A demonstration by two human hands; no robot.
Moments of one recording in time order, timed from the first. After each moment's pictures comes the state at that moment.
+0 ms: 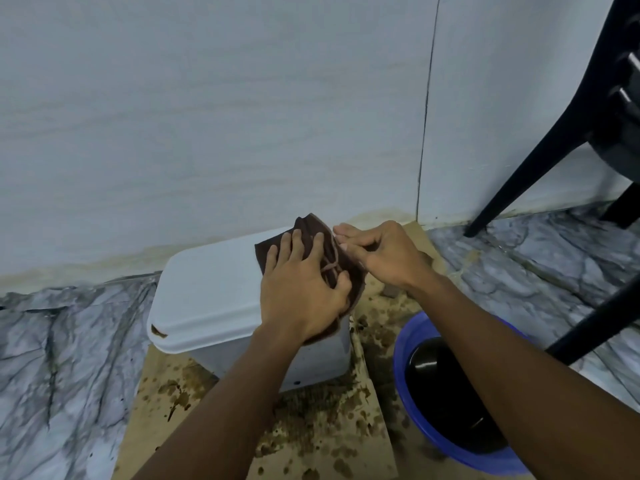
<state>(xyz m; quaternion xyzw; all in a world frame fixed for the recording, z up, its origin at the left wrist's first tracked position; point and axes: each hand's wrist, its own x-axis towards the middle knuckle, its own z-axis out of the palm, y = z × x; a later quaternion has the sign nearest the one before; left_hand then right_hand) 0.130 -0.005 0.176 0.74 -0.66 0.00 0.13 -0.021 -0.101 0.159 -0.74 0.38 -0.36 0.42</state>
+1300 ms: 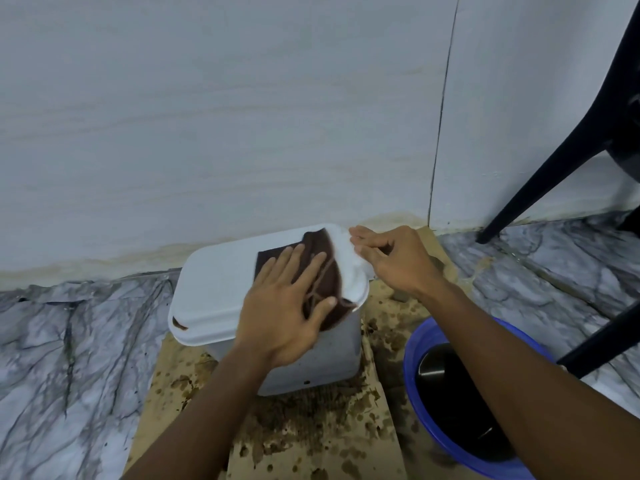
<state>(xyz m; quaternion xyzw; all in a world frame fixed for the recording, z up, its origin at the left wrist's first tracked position) 0.181 0.036 0.167 0.68 -0.72 0.04 0.13 -0.014 -0.093 0.160 -0.72 0.41 -0.39 0.41</state>
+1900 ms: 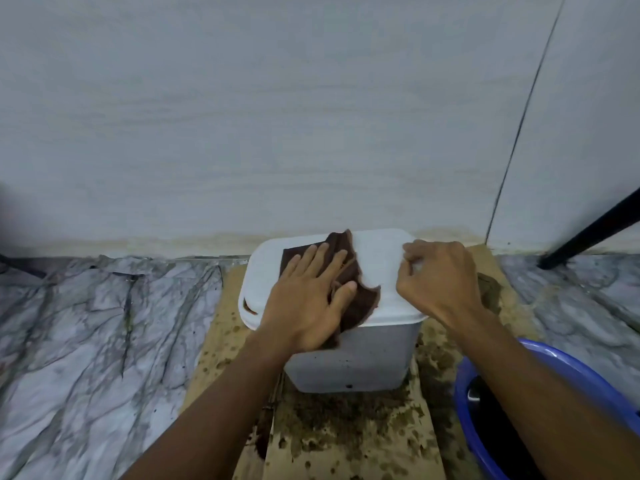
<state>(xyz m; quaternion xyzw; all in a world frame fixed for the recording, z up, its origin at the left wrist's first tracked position) 0.240 0.044 0.176 0.72 -0.68 -0.04 0.10 0.044 -0.054 0.178 -0.79 0.51 -0.32 0.09</state>
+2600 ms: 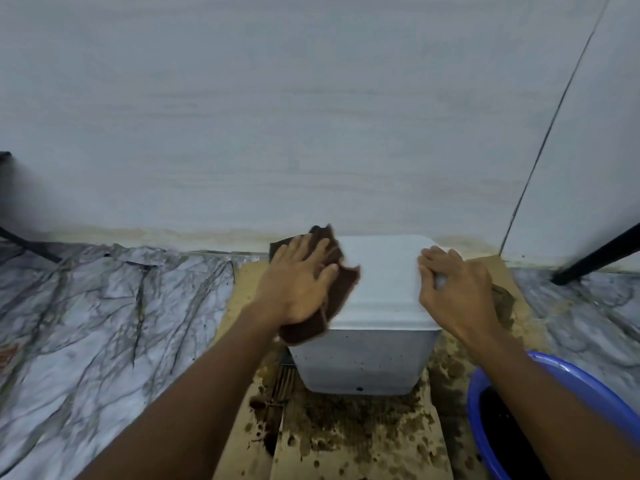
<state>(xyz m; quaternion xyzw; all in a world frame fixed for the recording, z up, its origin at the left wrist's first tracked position) 0.297 0.037 0.183 0.77 -0.63 -0.08 0.09 0.056 -0.043 0.163 -0.80 0.43 -0.42 -0.03</state>
